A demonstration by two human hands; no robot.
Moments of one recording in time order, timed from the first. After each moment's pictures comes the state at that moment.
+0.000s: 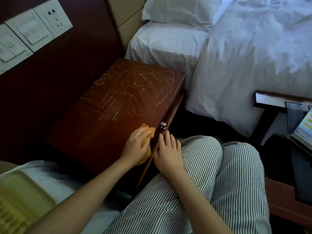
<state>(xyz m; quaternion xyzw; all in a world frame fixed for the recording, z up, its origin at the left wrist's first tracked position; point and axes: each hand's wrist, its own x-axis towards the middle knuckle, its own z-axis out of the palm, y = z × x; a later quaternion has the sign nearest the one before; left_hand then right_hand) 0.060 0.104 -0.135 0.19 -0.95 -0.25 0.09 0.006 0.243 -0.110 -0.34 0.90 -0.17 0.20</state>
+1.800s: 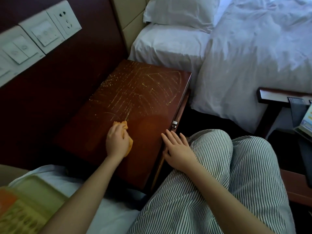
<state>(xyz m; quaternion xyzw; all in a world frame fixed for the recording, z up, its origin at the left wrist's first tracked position) 0.099 0.022 -0.127 0.37 -0.89 -0.21 0.15 0.010 0.229 -0.116 -0.44 0.87 -0.12 0.17</state>
